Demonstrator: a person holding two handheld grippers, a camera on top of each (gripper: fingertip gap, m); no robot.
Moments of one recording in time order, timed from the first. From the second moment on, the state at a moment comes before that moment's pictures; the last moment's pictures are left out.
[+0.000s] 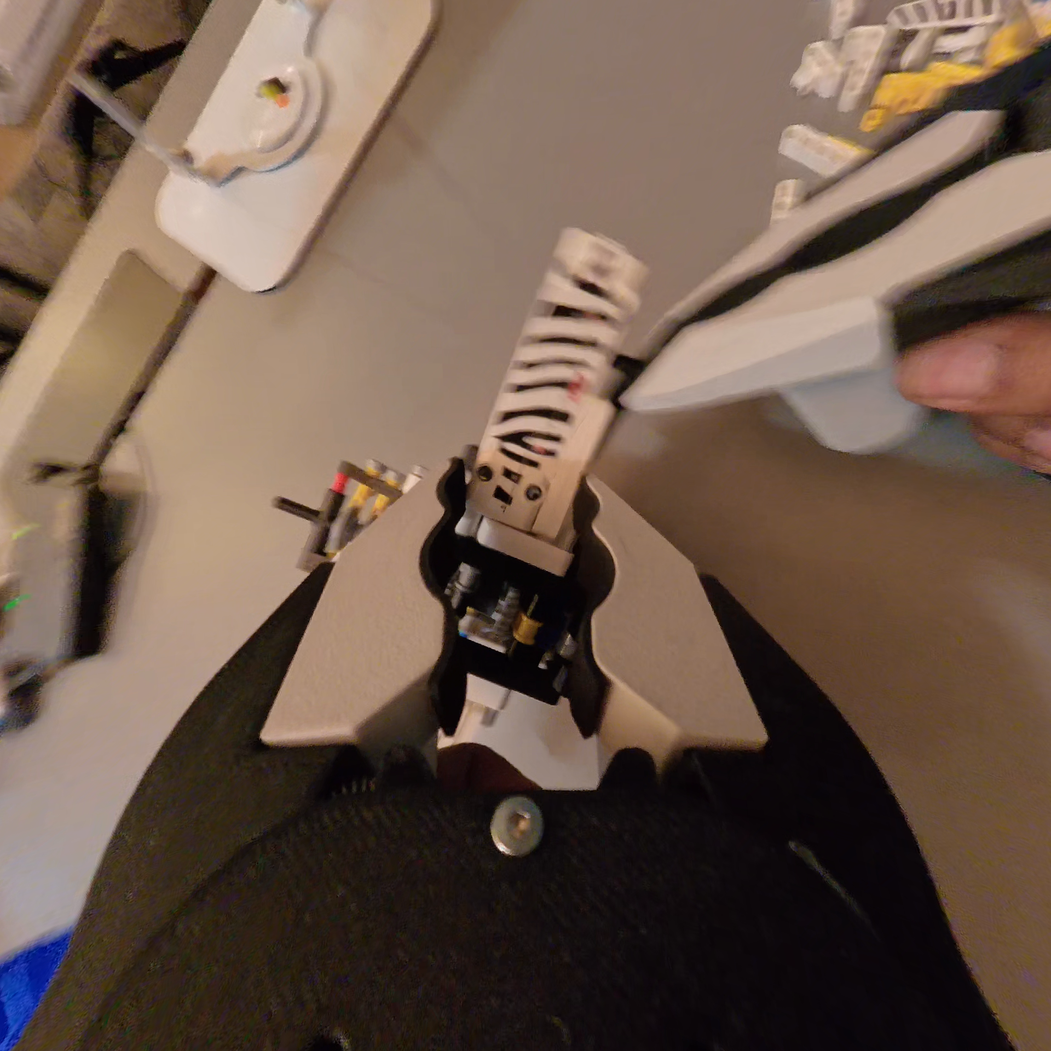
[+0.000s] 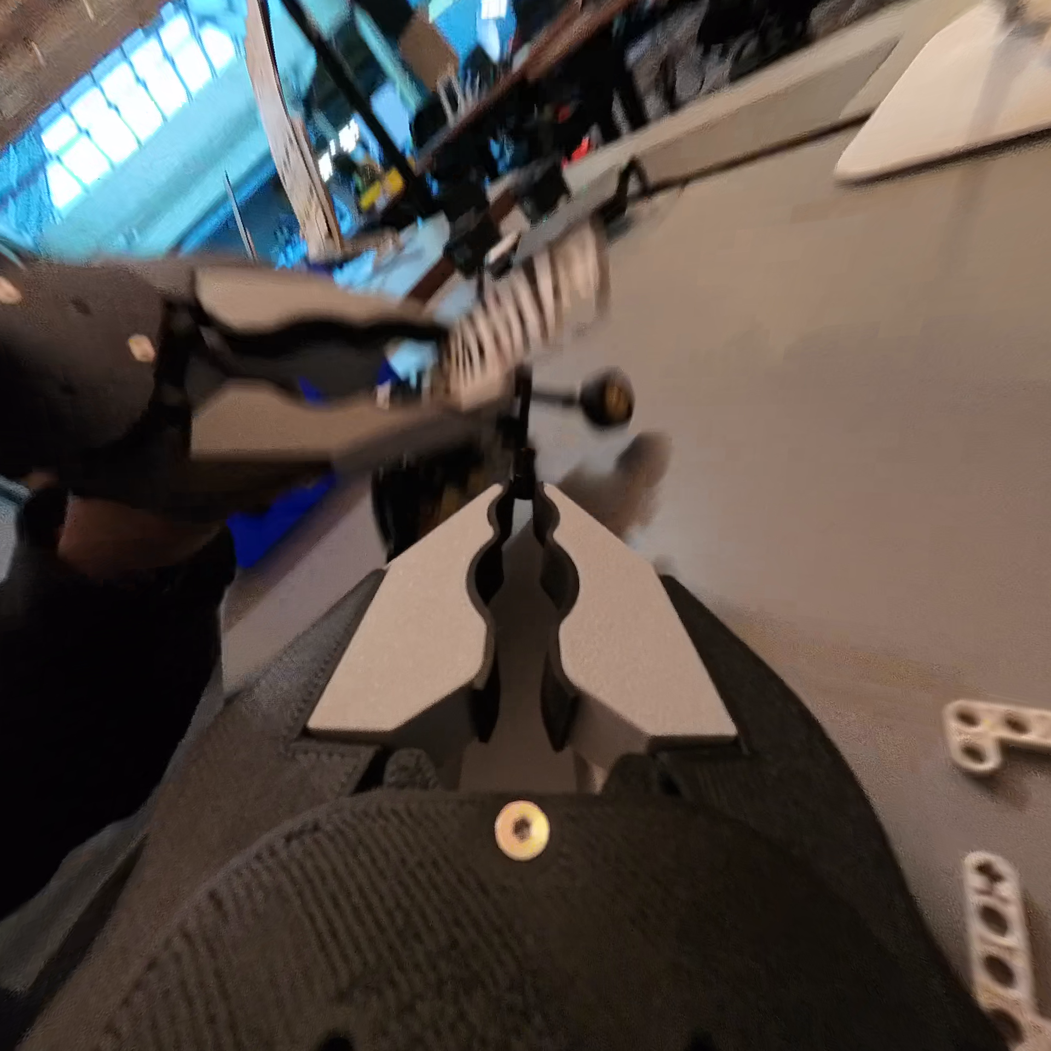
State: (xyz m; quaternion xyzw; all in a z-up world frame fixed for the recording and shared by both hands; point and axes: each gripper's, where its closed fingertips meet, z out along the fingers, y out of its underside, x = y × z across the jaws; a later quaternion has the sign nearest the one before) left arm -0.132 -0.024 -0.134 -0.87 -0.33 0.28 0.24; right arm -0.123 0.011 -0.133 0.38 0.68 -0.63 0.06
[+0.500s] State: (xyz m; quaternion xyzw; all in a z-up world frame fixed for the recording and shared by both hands) left arm -0.123 -0.012 -0.132 -0.89 -0.30 0.24 0.26; right arm -0.123 0.023 -0.130 0.39 0.64 -0.66 0.05
